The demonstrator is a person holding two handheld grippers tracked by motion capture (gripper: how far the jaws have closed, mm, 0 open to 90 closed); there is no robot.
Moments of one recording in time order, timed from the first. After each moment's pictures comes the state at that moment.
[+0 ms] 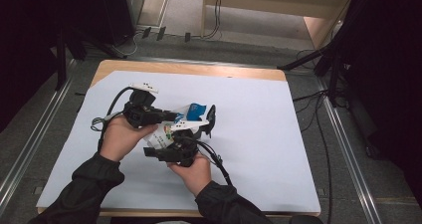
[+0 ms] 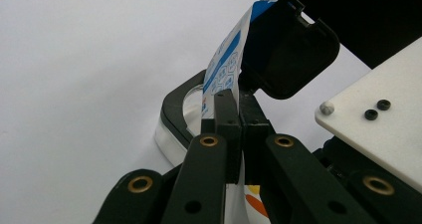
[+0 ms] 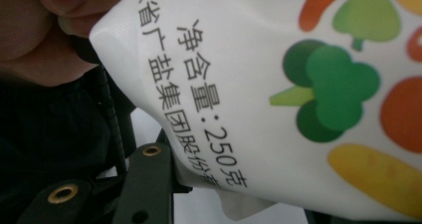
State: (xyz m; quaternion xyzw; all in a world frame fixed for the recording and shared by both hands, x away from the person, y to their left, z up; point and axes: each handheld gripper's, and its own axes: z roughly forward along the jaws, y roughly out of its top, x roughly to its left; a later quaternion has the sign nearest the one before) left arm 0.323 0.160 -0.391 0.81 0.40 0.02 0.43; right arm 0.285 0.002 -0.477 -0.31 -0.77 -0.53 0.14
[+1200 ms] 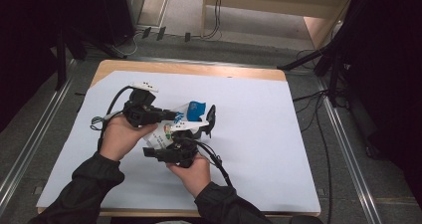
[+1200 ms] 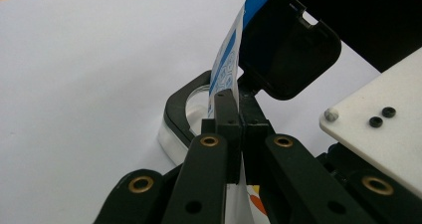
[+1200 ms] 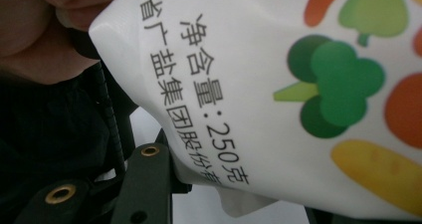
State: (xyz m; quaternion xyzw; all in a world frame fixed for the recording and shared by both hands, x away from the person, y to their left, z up) left arm 0.323 0.160 -0.388 0.81 0.40 0.02 0.42; right arm 0.282 0.003 -0.477 -0.32 -0.77 -0.54 0.13
